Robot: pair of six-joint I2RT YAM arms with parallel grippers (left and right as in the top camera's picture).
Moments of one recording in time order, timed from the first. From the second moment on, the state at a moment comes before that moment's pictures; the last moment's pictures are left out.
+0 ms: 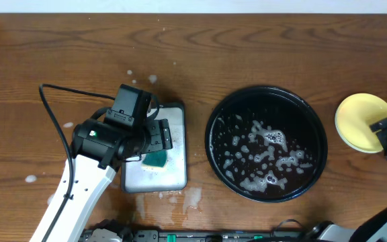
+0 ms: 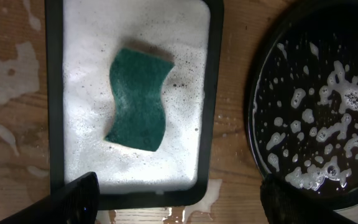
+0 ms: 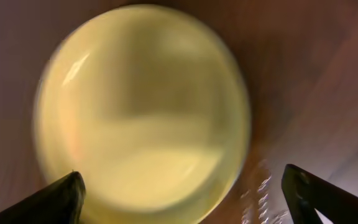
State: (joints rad) left arm -0.36 1.20 1.17 -1.16 0.07 -0.51; right arm -0.71 1.45 0.86 -0.42 -0.17 0.43
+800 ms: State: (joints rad) left arm -0.36 1.20 1.17 -1.16 0.07 -0.51; right arm 0.01 0.49 0.92 -0.74 -0.57 0.28
